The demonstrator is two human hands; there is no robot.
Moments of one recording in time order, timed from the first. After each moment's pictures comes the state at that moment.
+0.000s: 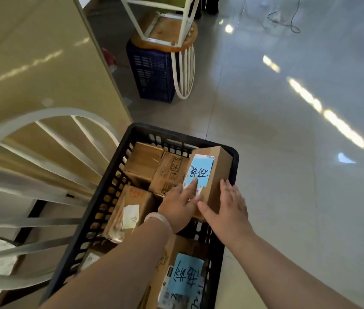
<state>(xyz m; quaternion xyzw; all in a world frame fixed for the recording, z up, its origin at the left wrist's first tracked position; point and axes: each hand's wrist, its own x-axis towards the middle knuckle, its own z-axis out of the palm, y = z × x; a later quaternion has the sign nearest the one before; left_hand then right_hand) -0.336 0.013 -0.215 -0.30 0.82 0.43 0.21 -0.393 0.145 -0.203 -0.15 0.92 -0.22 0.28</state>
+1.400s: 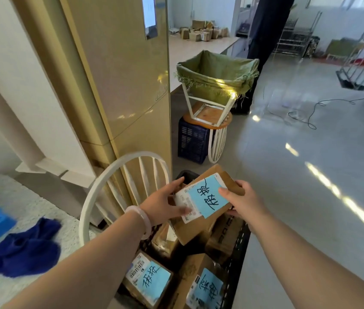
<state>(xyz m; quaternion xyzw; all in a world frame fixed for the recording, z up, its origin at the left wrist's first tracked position) -0.209 -0.062 -0.012 -0.32 0.80 0.51 0.04 -0.374 0.101 -0.022 -0.11 0.80 -0.49 0.32</state>
